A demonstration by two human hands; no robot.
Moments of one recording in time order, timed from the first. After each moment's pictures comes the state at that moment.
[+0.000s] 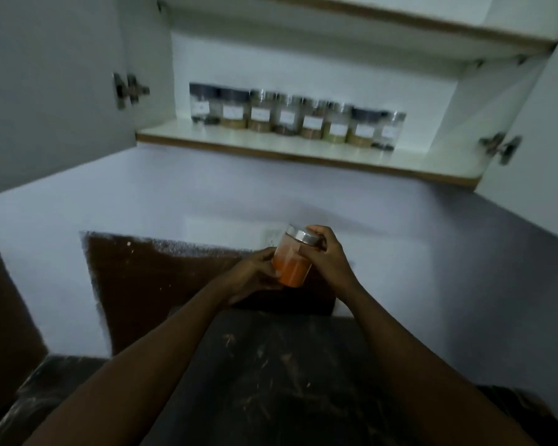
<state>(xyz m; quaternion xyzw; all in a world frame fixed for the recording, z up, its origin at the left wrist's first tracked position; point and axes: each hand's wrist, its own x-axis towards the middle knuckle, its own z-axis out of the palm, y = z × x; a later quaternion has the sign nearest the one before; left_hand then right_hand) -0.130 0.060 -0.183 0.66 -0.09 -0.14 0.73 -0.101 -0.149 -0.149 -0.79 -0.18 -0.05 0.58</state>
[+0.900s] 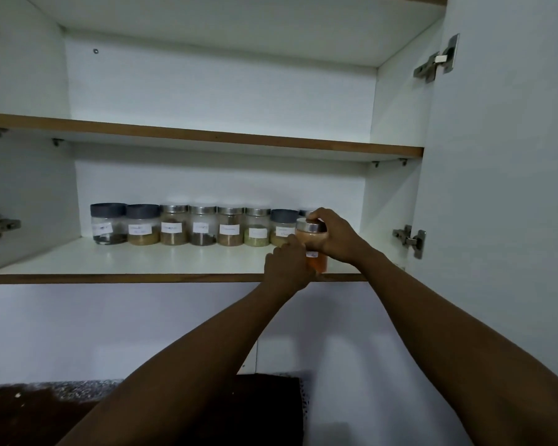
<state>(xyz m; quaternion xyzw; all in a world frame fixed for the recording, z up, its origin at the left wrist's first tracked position) 0.086 -0.185 0.024 0.94 -0.07 0.24 0.21 0.124 -0.331 0.077 -0.88 -0.27 -0.25 0.31</state>
